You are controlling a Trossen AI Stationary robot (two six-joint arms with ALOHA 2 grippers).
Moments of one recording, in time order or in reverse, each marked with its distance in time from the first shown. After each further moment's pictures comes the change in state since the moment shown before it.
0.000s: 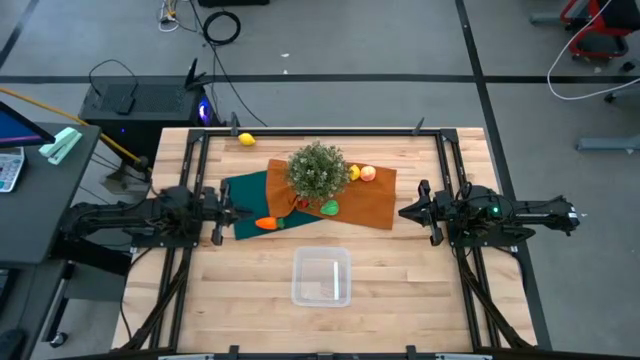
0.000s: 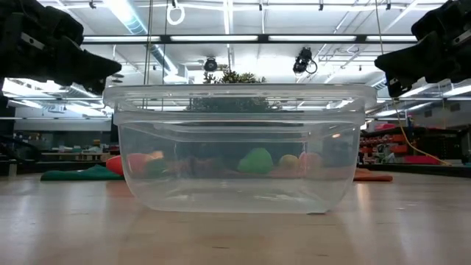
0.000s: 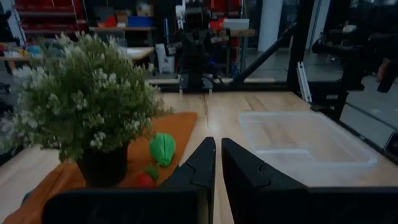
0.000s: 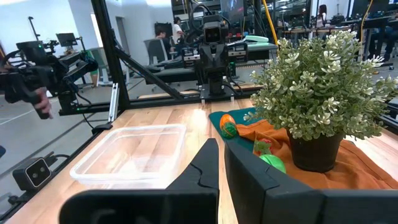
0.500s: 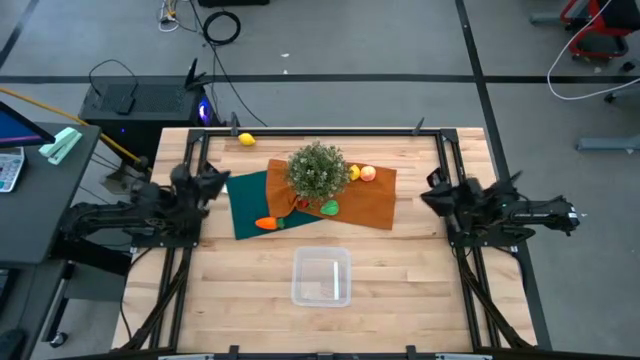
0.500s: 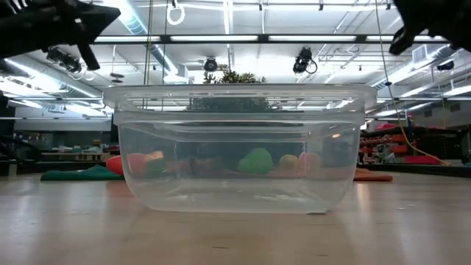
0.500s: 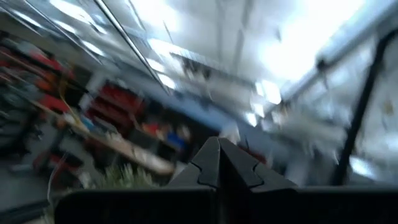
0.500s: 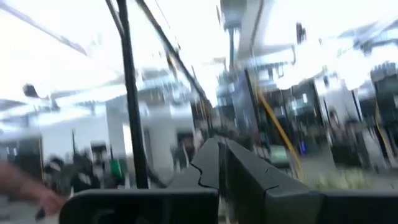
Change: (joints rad) left arm 0.001 0.000 0.000 0.559 -0.380 -0.413; right arm 0.000 0.000 -0.001 0.531 0.003 0.098
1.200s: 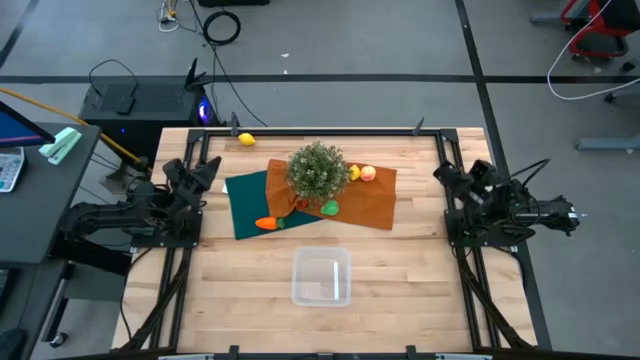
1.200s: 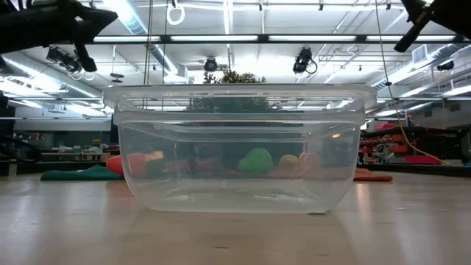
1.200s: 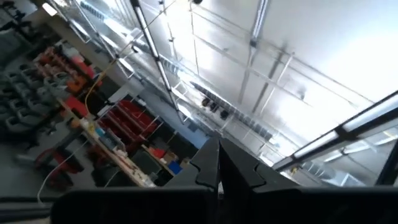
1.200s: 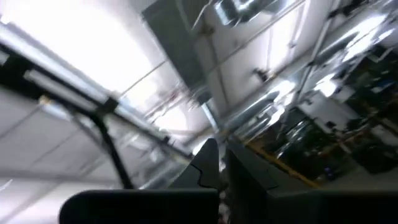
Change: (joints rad) left arm 0.003 0.001 0.020 0.067 -0.170 -0.162; right arm 0.000 0.001 0.016 0.216 0.301 0.400
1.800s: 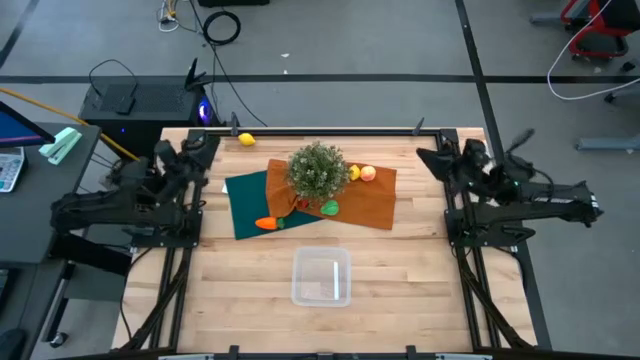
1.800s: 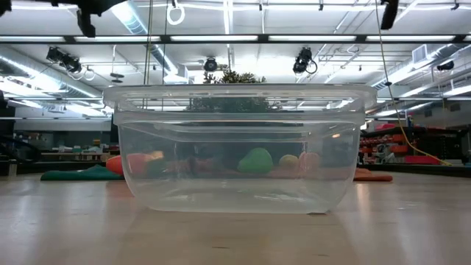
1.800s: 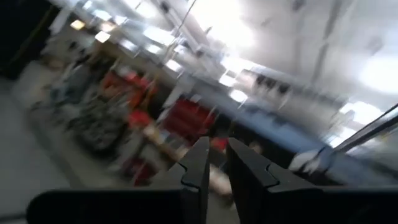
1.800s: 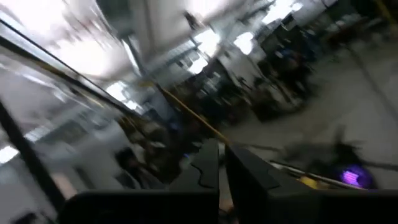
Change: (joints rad) left arm 0.000 0.244 0.415 -0.366 -0.148 0.227; right arm -0.043 0.417 0.506 -0.544 0.088 -0.112
